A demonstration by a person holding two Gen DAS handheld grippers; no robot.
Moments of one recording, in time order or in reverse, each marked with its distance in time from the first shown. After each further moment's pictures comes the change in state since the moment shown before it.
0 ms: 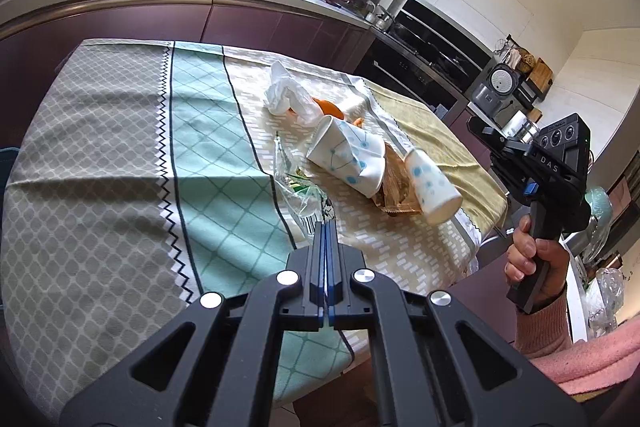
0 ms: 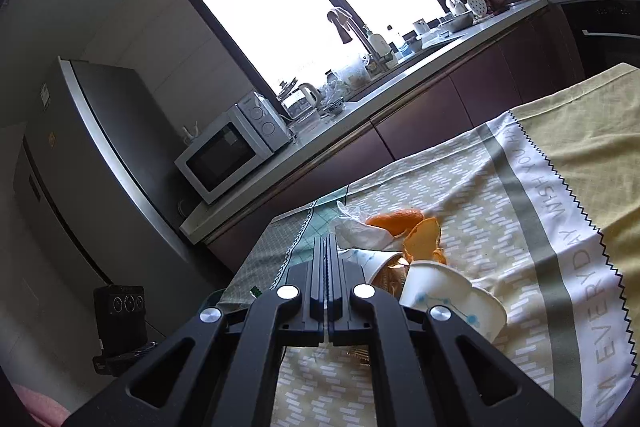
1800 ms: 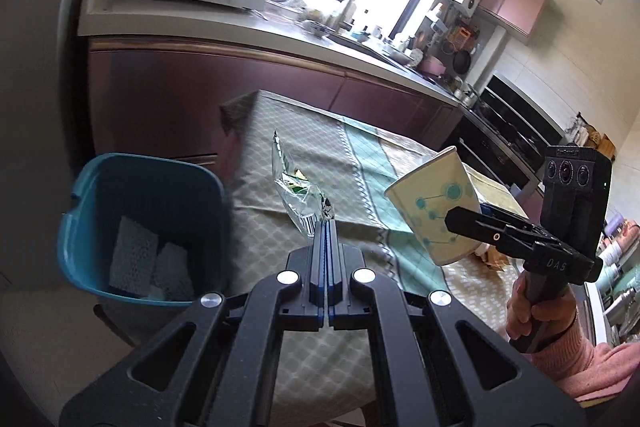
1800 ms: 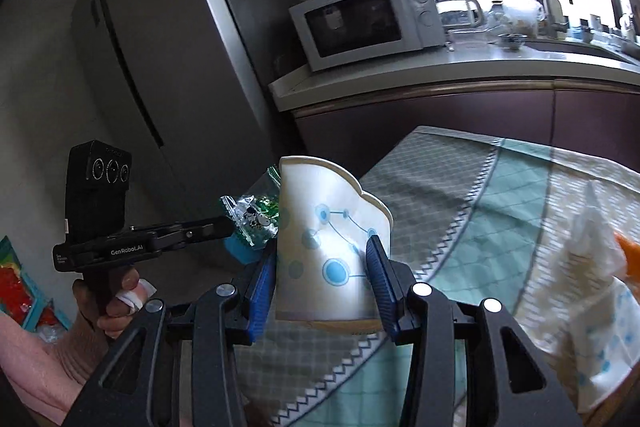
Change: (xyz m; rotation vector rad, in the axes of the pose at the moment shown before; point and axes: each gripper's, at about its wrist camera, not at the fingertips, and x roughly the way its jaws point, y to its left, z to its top) left arm -0.160 0.125 -0.013 -0.177 -0.244 0.299; right arm 0.174 0.200 -0.068 -0.427 0.408 0.286
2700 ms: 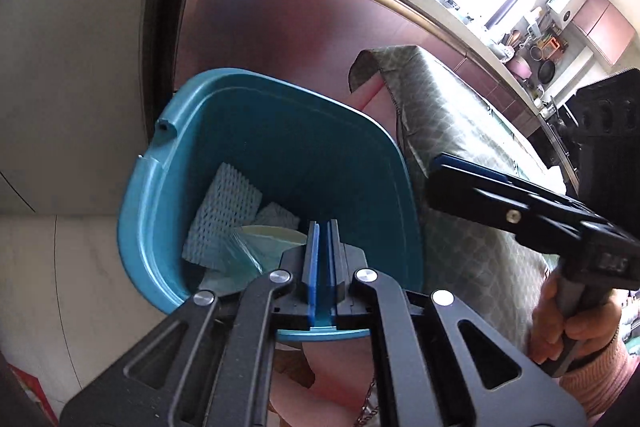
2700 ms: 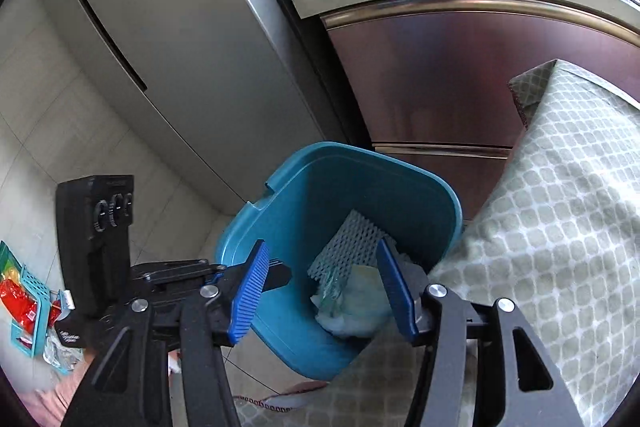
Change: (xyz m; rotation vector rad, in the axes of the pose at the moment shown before) left arm 0.074 0.151 -0.019 -0.209 0.159 0.187; right arm 0.220 0.052 0.038 0.033 0.289 0.060
